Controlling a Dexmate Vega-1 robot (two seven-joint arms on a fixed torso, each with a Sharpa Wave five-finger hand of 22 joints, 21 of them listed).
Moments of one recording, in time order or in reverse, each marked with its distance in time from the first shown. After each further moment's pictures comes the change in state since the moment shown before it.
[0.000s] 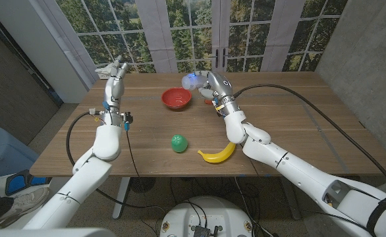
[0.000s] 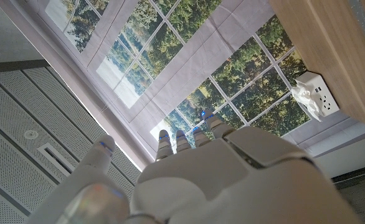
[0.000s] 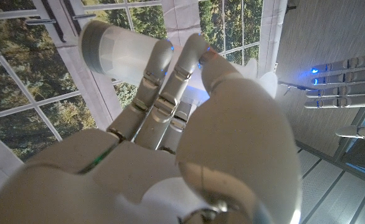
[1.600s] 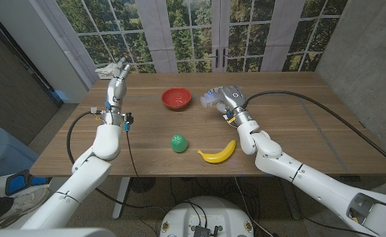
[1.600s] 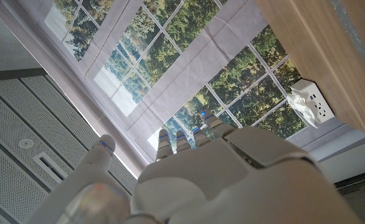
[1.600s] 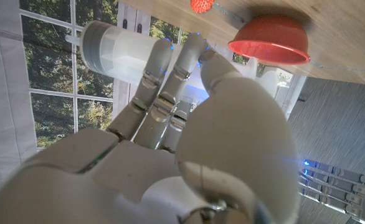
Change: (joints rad) left arm -0.010 0.013 0.005 0.010 -0.020 0.021 -0.036; left_hand 0.009 0.009 -0.009 -0.009 0.000 -0.005 0.013 0.000 0.000 -0.005 0.005 0.000 0.000 -0.009 -0.002 0.000 0.000 0.000 0.000 0.000 0.000; right arm -0.053 -0.129 -0.050 -0.113 -0.251 -0.339 0.176; right_hand 0.000 0.000 0.000 0.000 0.000 0.011 -0.011 -0.007 0.001 0.009 -0.009 -0.011 0.000 -0.005 -0.006 0.000 0.014 0.000 0.000 0.004 0.000
